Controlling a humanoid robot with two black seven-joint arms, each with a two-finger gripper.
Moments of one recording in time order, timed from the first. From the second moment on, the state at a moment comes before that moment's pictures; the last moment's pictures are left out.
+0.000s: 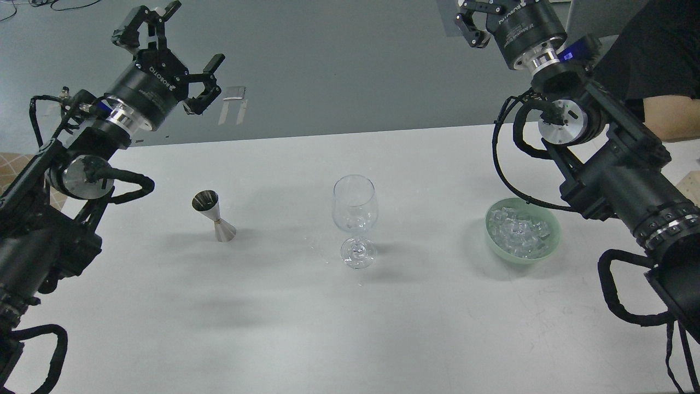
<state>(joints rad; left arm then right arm) -0.72 0.45 -1.08 -0.95 0.39 -0.49 -0.10 0.98 -0.10 1.03 0.63 -0.36 0.35 0.37</state>
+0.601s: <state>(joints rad) -0.32 0.65 -1.34 -1.41 0.57 -0.44 -0.05 0.98 -0.09 1.03 0.63 -0.37 0.34 0.37</state>
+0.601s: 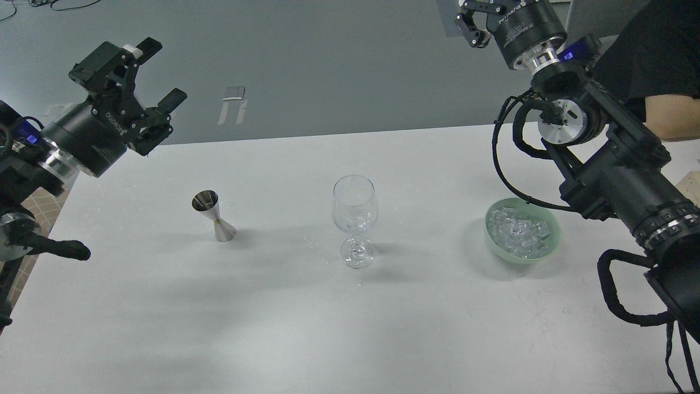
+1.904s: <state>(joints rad) 0.24 0.08 -1.65 -1.53 -0.01 -0.04 0.24 0.97 -0.09 1.01 0.63 -0.36 0.33 0.36</state>
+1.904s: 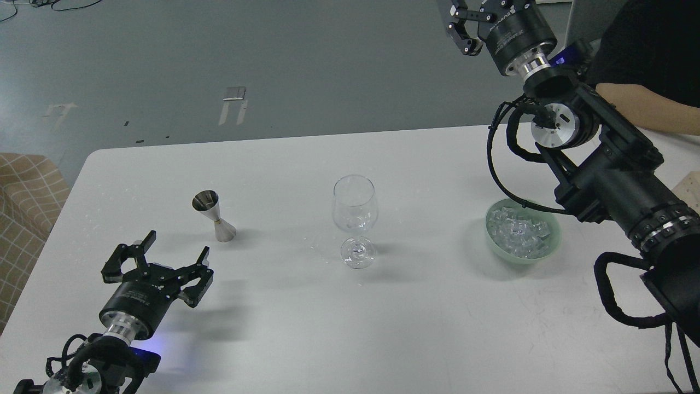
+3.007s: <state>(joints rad) -0.11 -0.03 -1.62 -1.13 0.01 -0.04 0.22 0.96 -0.09 1.00 0.63 -0.36 0.31 0.35</state>
